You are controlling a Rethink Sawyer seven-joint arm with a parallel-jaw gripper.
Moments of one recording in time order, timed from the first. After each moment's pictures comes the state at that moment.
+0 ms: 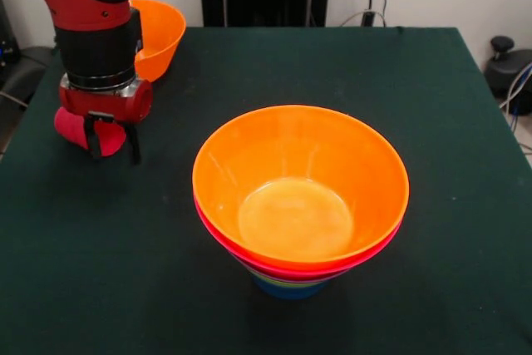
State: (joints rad) arm -0.86 -0.42 0.46 1.47 -0.69 0.51 1.95
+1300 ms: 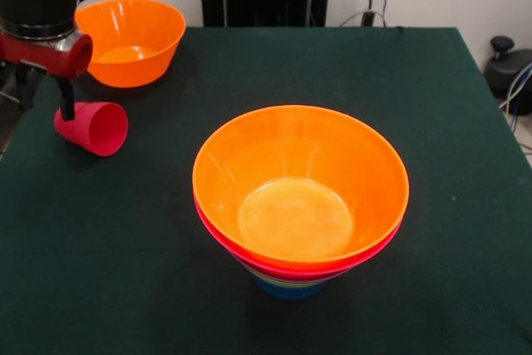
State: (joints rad) arm -0.85 -0.58 0.42 1.45 -0.69 0.69 1.95
